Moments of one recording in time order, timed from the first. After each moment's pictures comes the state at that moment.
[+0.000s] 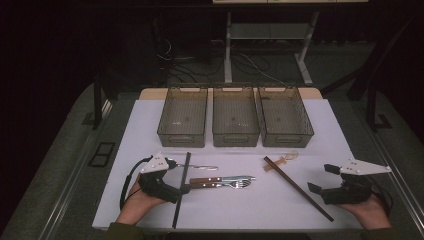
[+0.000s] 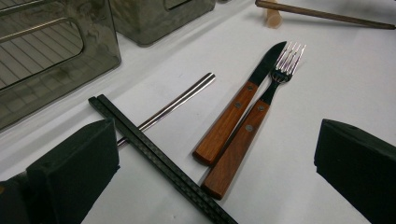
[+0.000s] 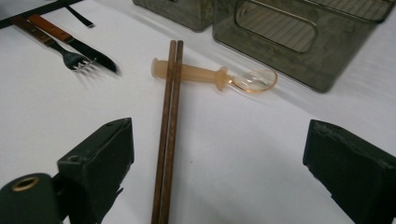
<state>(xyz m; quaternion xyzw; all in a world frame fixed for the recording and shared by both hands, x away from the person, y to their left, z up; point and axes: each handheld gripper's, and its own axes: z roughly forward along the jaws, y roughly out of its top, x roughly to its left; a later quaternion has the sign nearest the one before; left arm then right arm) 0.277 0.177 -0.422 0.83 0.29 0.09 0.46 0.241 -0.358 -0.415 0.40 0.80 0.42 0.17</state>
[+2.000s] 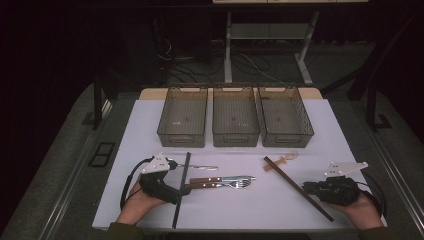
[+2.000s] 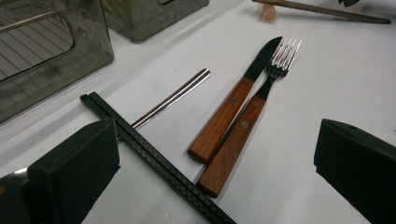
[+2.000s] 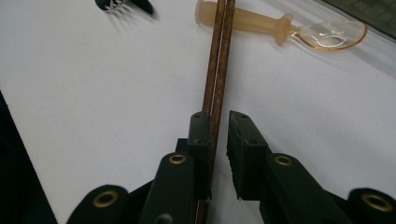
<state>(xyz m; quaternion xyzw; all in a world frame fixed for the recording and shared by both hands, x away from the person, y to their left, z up) 0.277 0.176 -0.424 0.84 0.28 0.08 0.46 0.249 -0.339 -0.429 0.37 0.86 0.36 0.07</state>
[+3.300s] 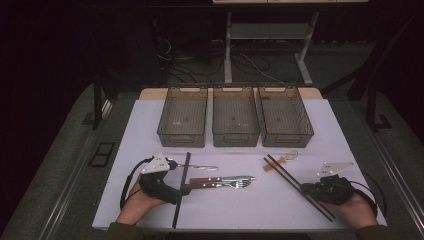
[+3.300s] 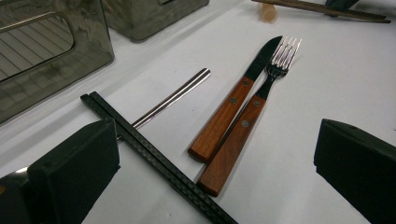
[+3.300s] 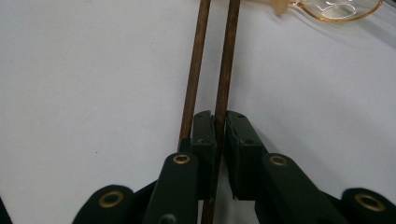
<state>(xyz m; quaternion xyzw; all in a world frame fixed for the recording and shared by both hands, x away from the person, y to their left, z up) 0.276 0.176 -0.424 0.84 0.28 0.08 0.46 0.257 -0.332 -0.441 0.37 0.87 0.31 0.08</state>
